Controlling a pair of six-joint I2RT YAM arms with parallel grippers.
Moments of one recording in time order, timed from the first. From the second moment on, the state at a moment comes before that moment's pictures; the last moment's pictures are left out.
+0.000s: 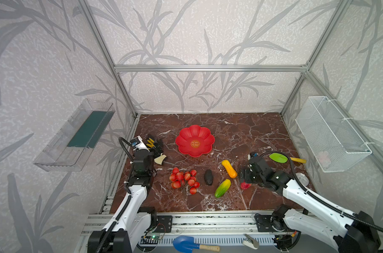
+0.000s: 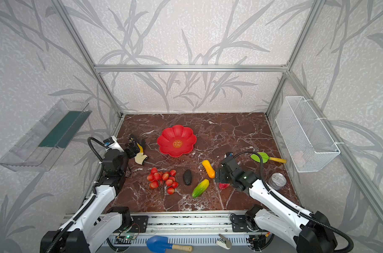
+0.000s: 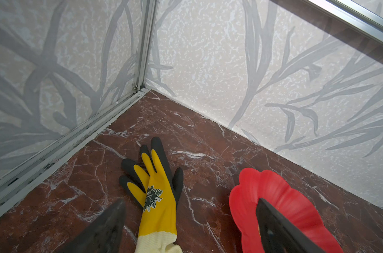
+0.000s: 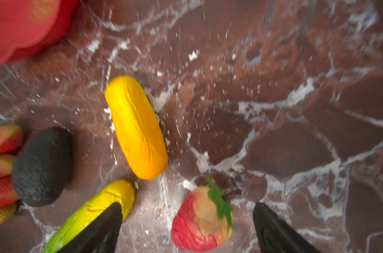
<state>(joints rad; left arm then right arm) 0.00 0.91 0.41 0.28 -0.19 -0.44 0.66 0.98 0.58 -0.64 0.16 0.64</state>
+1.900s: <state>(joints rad) 0.00 0.34 0.43 -0.48 -0.04 -0.65 0.73 2.37 1.89 -0.41 0.09 0.12</state>
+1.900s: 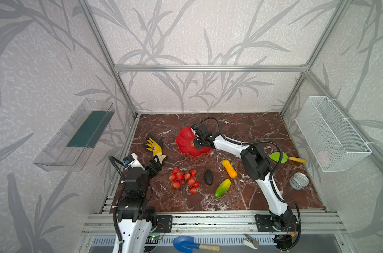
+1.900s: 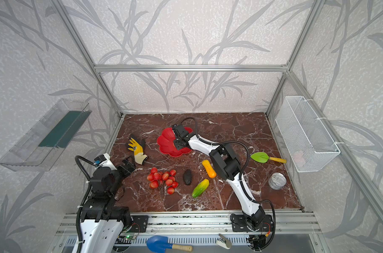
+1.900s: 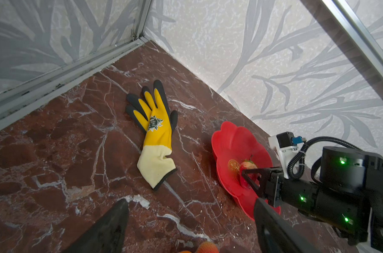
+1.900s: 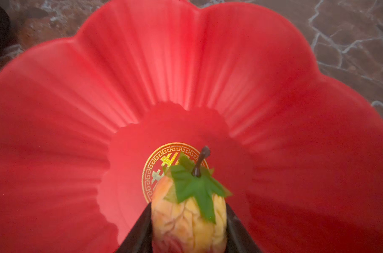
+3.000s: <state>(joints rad) -0.77 0.44 0.44 -0.75 -0.09 -0.87 0.59 1.62 1.10 -0.10 0.03 0.27</state>
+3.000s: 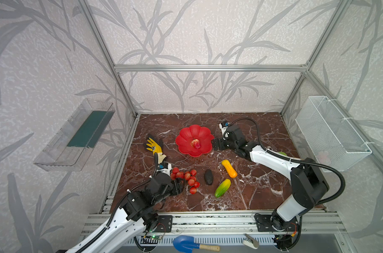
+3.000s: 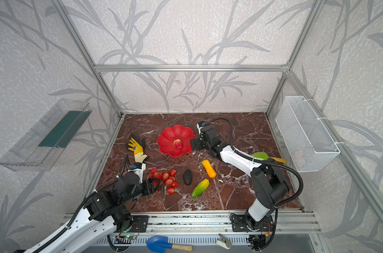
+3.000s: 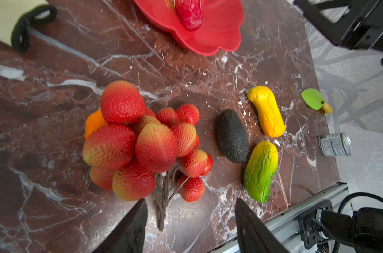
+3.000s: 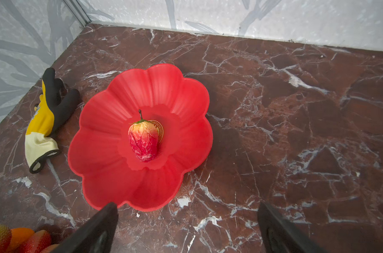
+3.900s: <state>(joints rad) -0.84 0.81 0.28 -0.44 -0.05 -0.90 0.57 1.53 0.98 -0.06 0.02 0.33</state>
